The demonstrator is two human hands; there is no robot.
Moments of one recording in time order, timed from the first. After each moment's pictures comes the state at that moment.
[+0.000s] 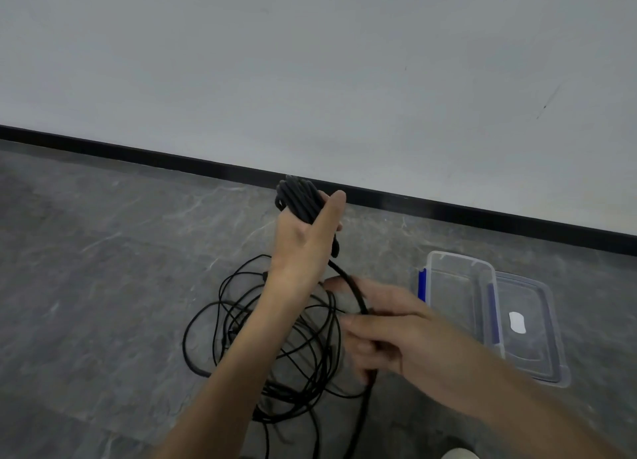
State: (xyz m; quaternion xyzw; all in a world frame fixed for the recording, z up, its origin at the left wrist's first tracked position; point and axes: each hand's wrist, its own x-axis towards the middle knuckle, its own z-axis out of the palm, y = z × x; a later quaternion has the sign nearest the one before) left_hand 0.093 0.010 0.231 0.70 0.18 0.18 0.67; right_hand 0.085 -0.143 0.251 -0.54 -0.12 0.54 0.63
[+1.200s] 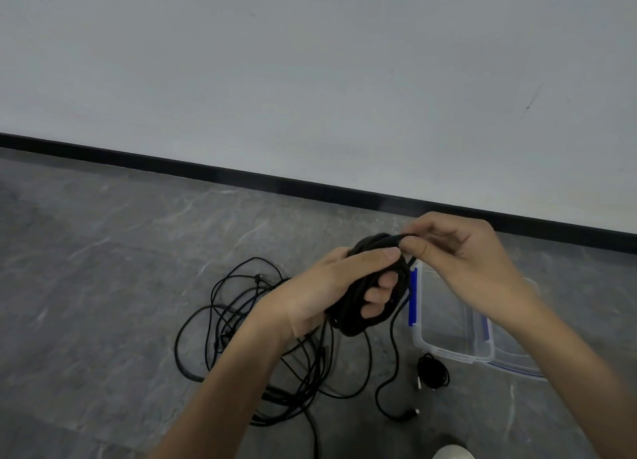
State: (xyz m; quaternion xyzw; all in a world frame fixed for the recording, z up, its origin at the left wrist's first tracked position) left_hand 0.083 -0.012 0.235 0.54 0.00 -0.24 0.81; right_hand 0.163 -0.184 0.234 -0.76 -0.30 0.11 0.56
